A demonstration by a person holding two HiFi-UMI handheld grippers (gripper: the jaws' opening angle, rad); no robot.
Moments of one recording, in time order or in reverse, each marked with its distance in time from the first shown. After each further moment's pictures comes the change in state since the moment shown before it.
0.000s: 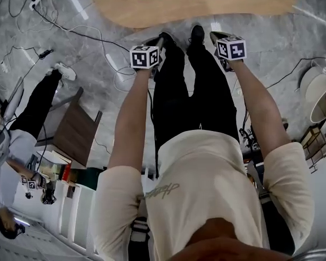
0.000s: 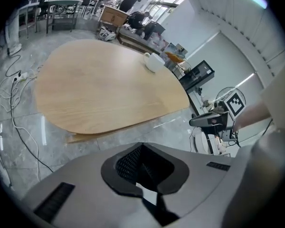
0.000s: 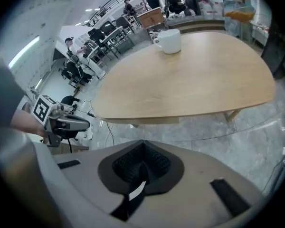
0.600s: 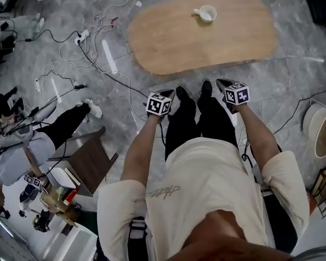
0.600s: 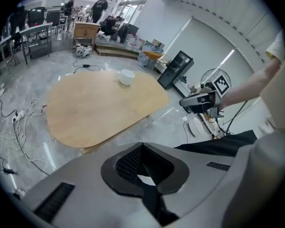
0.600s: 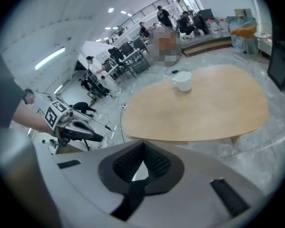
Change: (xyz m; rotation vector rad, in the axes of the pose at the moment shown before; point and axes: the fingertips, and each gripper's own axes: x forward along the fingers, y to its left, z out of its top) left arm -0.163 -0.122 0.004 0.278 0.006 0.011; right arm -0.188 0.072 0.021 -0.108 -0.222 0.141
